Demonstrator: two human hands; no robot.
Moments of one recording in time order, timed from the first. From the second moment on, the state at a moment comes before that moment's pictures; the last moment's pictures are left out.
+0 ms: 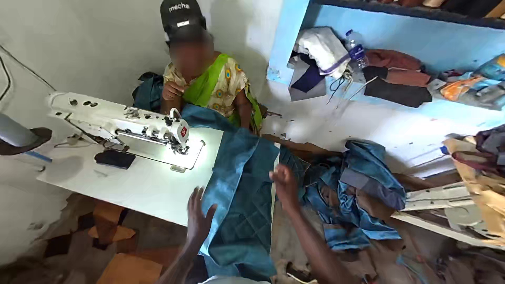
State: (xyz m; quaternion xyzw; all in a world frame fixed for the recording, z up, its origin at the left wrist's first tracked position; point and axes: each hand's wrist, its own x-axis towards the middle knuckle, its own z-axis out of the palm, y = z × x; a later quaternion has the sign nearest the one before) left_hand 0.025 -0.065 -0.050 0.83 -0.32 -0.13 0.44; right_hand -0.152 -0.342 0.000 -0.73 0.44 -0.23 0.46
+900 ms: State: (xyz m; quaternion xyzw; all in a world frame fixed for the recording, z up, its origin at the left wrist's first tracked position) left_hand -0.039 -0.029 -0.030 0.61 -0.05 -0.35 0.71; right_hand -0.132 -0.369 0.027 -0.48 0.43 -0.36 0.67
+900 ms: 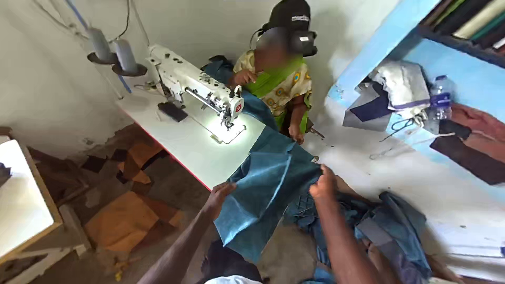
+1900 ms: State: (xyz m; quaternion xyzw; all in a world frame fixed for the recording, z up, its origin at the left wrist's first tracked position) left_hand -0.276 -0.085 -0.100 0.61 0.13 0.00 0.78; right_hand -0.203 -0.248 -0.076 -0.85 -0.26 0.01 0.45
